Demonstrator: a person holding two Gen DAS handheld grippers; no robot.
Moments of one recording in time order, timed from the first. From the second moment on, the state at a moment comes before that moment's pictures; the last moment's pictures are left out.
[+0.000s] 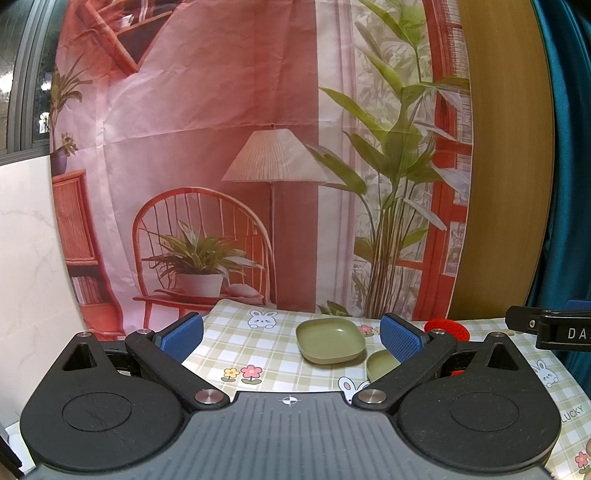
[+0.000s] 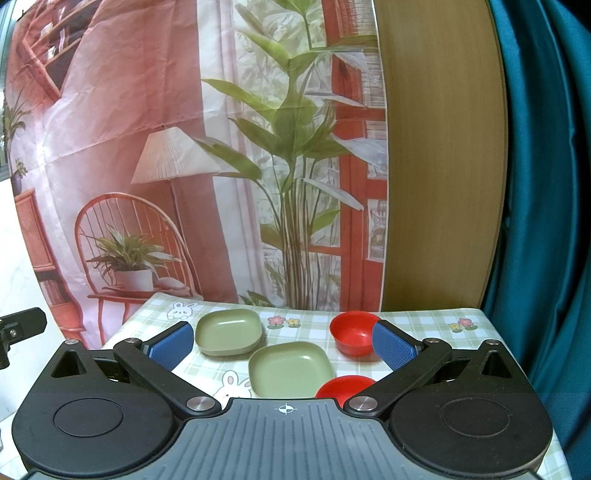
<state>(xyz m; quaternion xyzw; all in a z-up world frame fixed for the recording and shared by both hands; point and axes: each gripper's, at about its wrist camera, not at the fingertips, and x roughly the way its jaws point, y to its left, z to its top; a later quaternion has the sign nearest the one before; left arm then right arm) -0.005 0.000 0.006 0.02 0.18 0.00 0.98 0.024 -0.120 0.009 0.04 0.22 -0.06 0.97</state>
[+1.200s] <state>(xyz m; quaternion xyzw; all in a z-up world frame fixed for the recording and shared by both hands) 0.023 0.011 -0.021 0.03 0.21 0.07 0.97 0.061 -0.125 -0.017 0.04 0.23 -0.01 0.97</state>
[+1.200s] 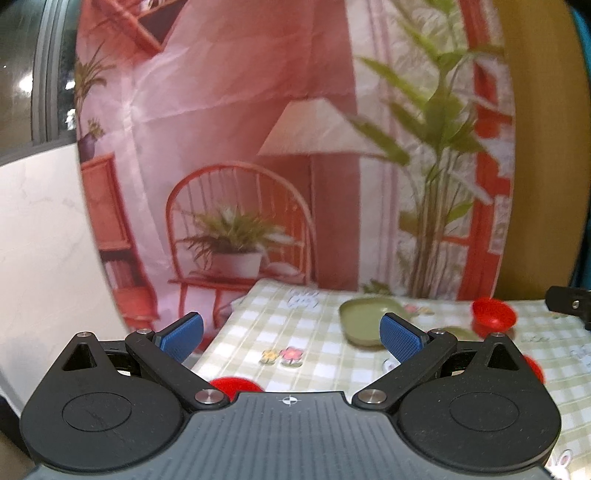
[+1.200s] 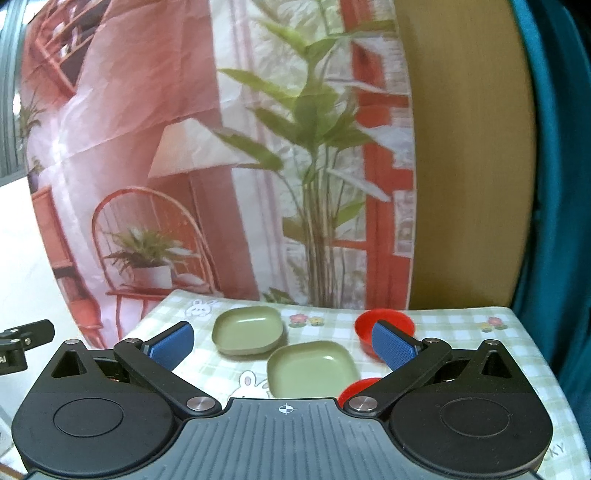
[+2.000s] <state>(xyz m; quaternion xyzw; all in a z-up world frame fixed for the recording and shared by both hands) 0.083 0.025 -0.159 -0.01 0.38 0.02 0.92 0.129 -0.114 -0.163 0.03 0.37 0.07 0.92</state>
